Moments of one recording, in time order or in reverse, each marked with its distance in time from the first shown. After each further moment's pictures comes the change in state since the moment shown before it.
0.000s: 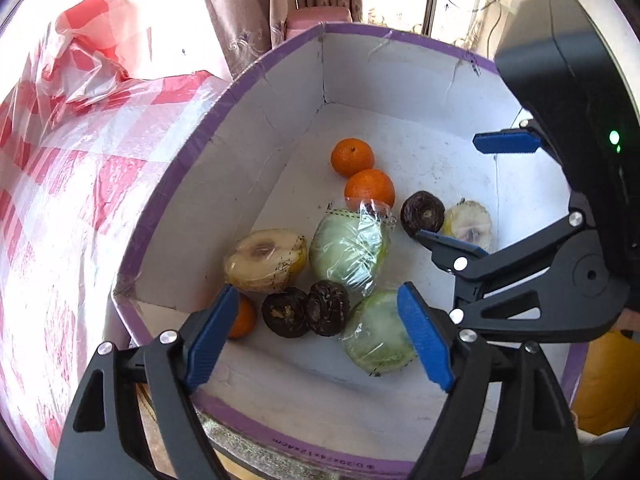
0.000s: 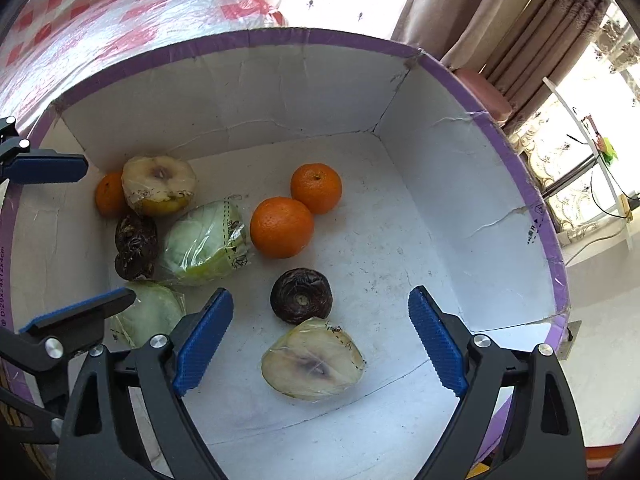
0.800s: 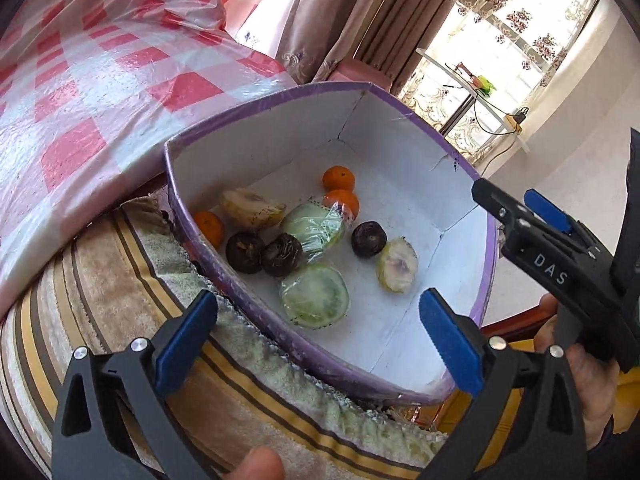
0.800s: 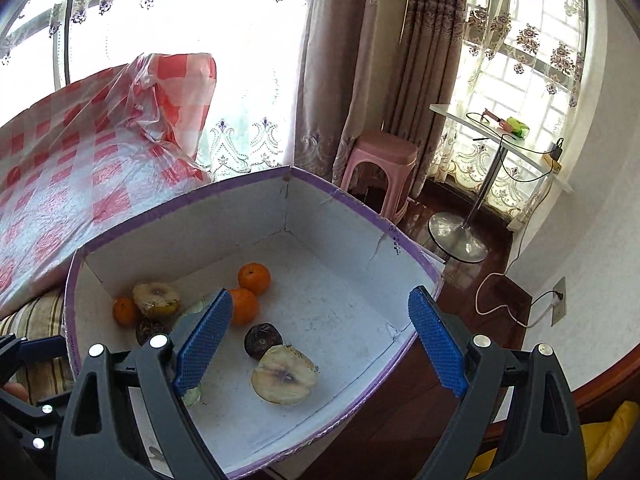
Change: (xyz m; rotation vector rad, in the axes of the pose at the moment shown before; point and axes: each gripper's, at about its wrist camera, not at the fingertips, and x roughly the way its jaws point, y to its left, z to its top) left arm -0.060 0.012 -0.068 -0.468 -0.181 -0.184; right arm -0.106 -0.038 -0.039 0.338 -0.359 -0.133
